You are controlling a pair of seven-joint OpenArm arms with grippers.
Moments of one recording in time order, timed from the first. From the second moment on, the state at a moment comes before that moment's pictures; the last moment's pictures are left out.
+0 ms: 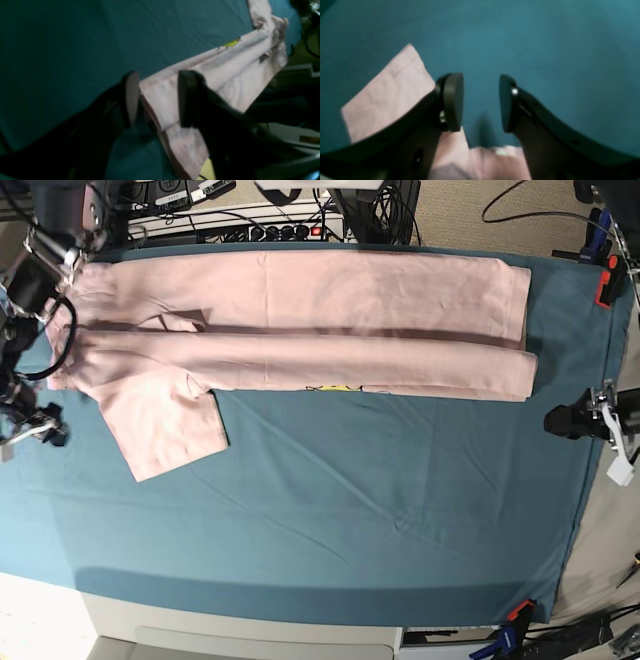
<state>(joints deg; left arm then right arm) -16.0 -39.9 -11.1 59.2 -82.7 -43.3 81.9 21.8 33.1 36.1 50.5 30.3 31.8 -54.2</state>
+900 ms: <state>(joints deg) -15.9 -39.9 -11.1 59.2 -82.8 -43.3 81.8 31.1 28.3 20.7 35.5 34.2 36.8 -54.9</state>
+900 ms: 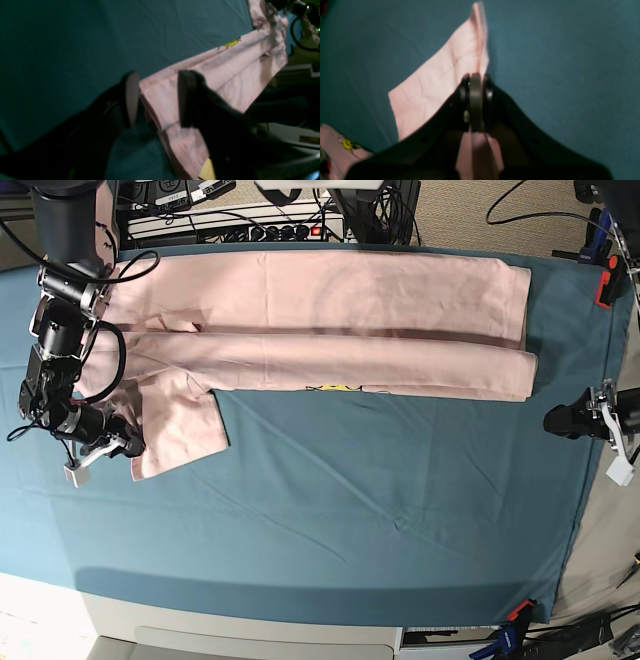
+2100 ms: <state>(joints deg) -16.1 -39.9 -11.1 59.2 -82.8 -43.3 81.9 -20.4 24.1 20.4 103.6 57.9 39.8 -78.2</state>
